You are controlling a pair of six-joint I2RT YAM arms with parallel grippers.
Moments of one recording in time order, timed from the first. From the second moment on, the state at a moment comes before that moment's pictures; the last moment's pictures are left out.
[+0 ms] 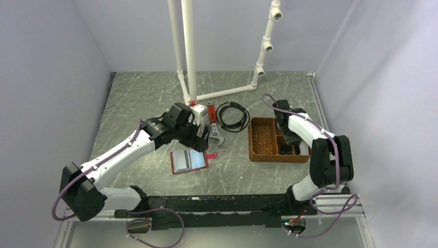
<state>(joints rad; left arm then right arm) -0.71 1.25 1.06 -0.66 0.13 -0.24 0.15 1.54 0.97 -0.82 0.59 0.00</state>
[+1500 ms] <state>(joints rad) -0.62 1.31 1.05 -0.64 0.29 -0.26 0.18 1.26 1.19 -1.13 0.54 0.81</state>
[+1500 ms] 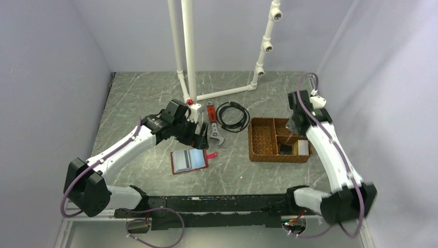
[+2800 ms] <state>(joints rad) -0.51 1.02 0.76 0.29 0.92 -0.91 0.60 0.94 0.69 0.39 -0.63 0.80</state>
